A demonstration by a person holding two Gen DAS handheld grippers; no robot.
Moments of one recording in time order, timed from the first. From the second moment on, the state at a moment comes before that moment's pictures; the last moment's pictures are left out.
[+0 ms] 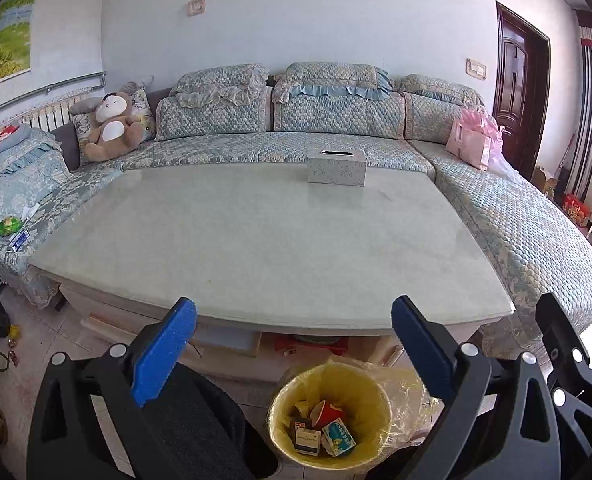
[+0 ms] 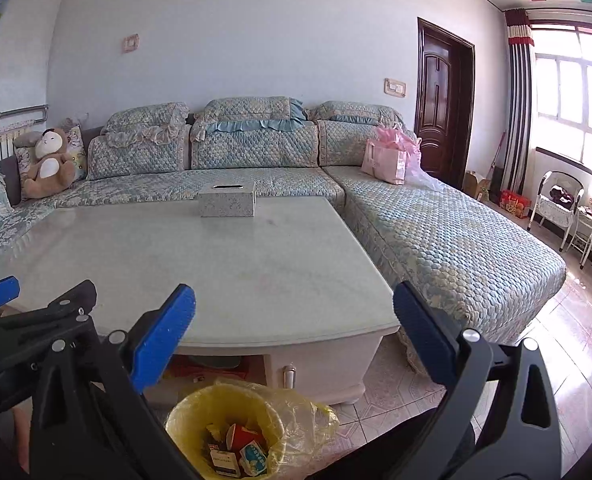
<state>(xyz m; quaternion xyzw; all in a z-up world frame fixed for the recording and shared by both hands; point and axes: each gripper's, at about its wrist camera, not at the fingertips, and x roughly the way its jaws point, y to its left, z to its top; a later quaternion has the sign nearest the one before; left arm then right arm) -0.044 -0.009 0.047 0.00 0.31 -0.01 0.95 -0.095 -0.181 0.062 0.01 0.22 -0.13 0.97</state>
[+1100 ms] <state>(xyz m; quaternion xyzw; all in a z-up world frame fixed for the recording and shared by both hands) -0.045 -0.003 0.034 0.01 0.31 0.00 0.95 -0.094 -0.165 0.058 -0.01 0.23 -0.15 0.96</state>
